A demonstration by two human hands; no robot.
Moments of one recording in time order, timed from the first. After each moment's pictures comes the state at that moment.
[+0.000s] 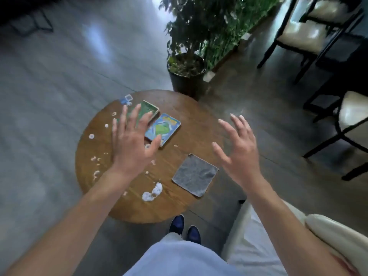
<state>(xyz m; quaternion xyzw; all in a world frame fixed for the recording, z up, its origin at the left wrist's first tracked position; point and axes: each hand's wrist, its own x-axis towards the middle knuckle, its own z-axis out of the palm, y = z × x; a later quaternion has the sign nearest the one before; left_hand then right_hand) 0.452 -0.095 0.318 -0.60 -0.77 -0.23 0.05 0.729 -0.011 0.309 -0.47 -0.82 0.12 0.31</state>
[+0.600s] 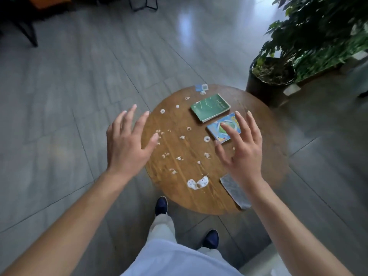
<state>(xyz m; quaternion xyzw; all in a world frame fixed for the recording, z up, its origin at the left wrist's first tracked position) 0.343 -0.263 0.324 -0.39 -0.90 -0.15 0.14 0.555 -0.052 0.285 -0.26 -0.88 0.13 0.39</state>
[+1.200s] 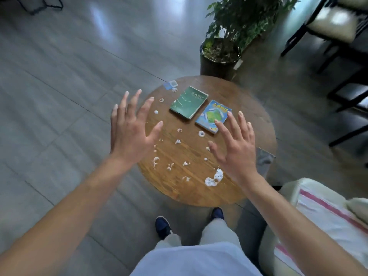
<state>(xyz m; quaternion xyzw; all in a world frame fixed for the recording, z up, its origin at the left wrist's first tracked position) 0.146 -0.218 0.310 -0.60 -0.77 -0.21 0.07 0.430 -0.144 0.266 -0.47 -0.84 -0.01 0.27</state>
